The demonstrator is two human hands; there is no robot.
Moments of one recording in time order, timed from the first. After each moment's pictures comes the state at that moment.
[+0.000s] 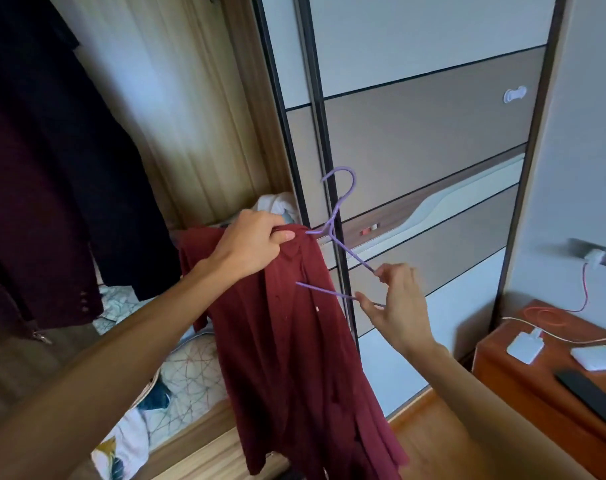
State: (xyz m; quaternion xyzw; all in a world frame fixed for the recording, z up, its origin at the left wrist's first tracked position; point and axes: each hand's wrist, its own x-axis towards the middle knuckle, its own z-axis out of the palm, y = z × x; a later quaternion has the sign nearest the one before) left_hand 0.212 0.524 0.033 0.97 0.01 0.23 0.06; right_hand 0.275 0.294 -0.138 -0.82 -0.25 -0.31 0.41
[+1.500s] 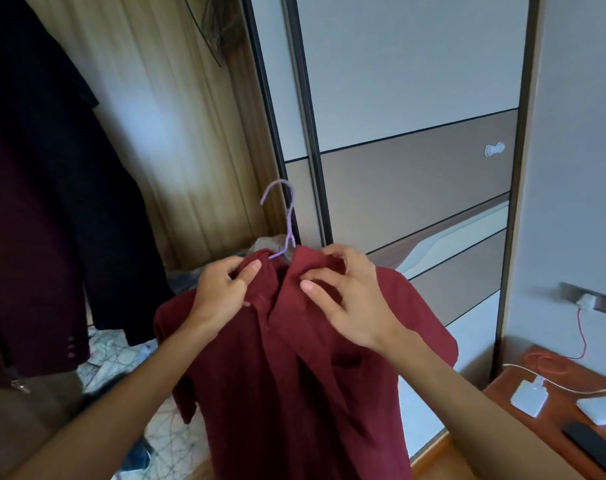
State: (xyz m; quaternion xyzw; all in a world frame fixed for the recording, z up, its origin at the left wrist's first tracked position) left_hand 0.193 0.536 0.031 0.84 0.10 0.34 0.42; right_hand 0.275 0.332 -0.025 -0.75 -0.41 -0.30 0.42
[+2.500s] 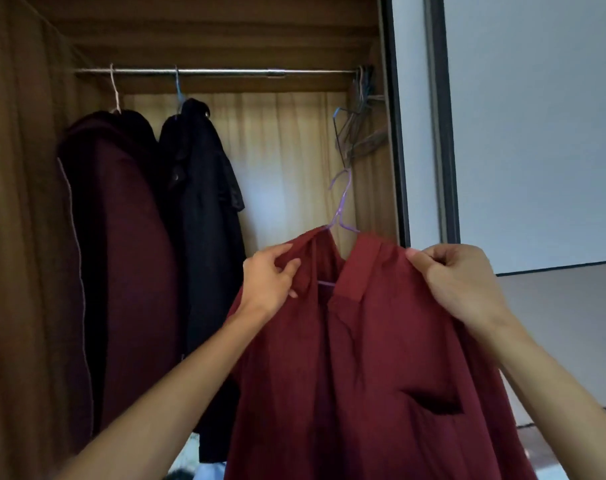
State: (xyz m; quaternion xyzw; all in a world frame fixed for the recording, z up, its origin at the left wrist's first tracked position) left_hand 0.258 0.670 0.196 0.79 0.12 0.53 0.28; right_hand 0.359 0.428 0.196 -0.71 -0.32 -0.21 0.59
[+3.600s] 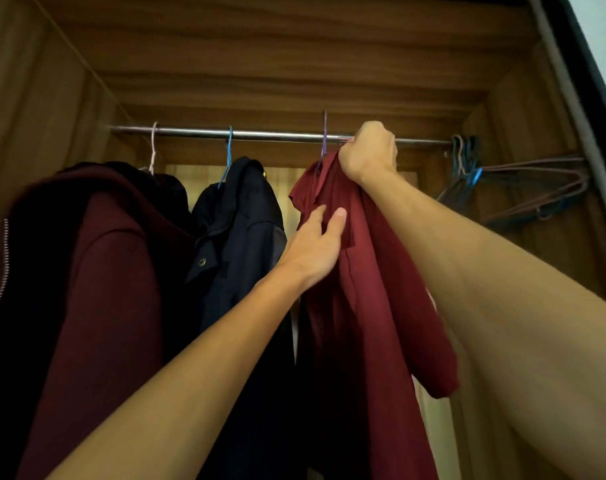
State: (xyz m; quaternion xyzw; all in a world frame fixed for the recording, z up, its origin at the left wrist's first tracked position) left_hand 0.349 0.855 0.413 0.81 0.07 0.53 0.22; right_hand 0.400 0.766 0.524 -0.60 -0.35 -0.40 0.60
